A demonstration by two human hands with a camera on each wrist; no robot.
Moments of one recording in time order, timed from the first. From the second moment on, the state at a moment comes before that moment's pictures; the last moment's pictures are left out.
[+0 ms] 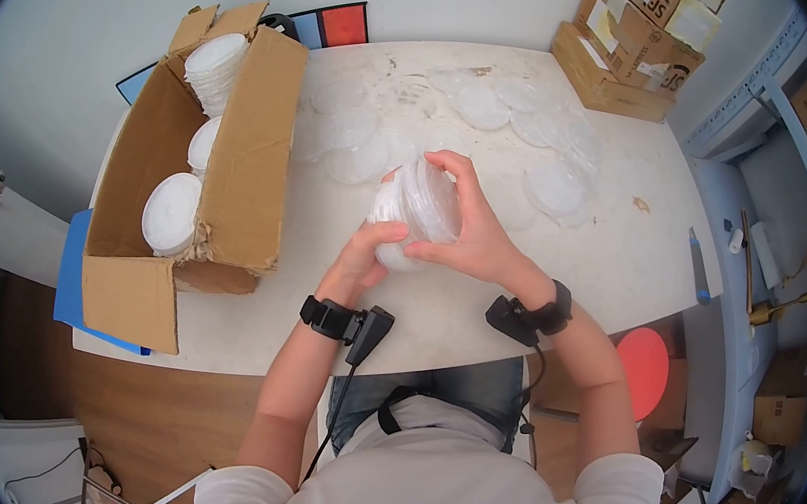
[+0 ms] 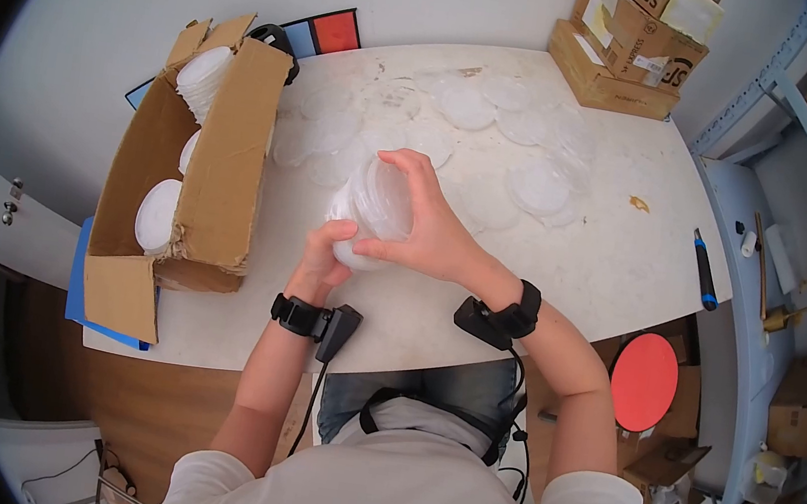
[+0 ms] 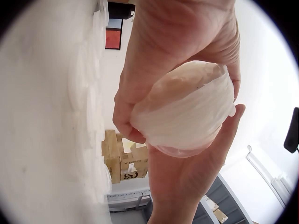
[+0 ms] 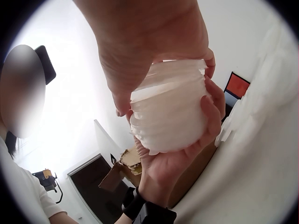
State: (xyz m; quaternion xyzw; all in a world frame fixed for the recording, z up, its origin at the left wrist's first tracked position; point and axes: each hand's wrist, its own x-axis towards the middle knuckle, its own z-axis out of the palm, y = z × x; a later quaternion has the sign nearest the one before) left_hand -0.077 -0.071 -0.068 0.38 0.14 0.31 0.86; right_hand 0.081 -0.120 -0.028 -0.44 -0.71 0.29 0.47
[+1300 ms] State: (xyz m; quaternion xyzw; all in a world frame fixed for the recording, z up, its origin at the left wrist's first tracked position) left_hand -0.065 -0.074 -0.062 0.39 0.14 0.36 0.84; right_hand 0.080 -0.125 -0.031 -0.47 -0.75 0.22 0.41
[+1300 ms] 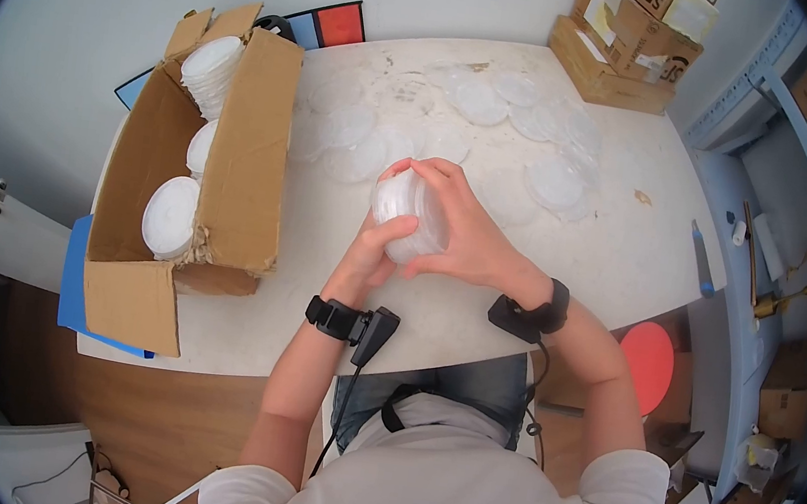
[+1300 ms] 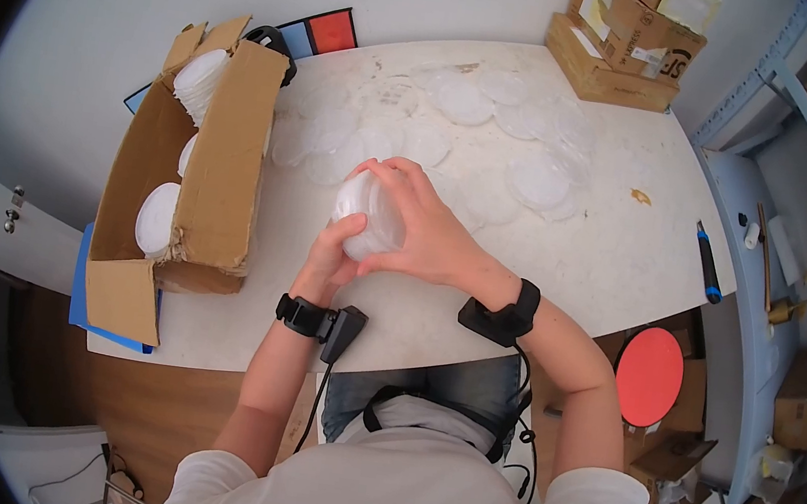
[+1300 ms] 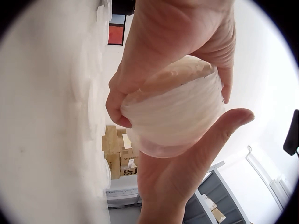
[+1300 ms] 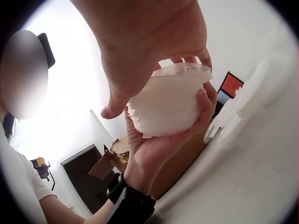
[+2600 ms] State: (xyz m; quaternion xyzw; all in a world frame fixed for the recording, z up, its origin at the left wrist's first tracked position) left_hand -0.064 -0.069 -0.067 0.44 0.24 0.42 0.76; right_hand 0.115 -0.113 -0.015 -0.50 -0.60 0.49 0.39
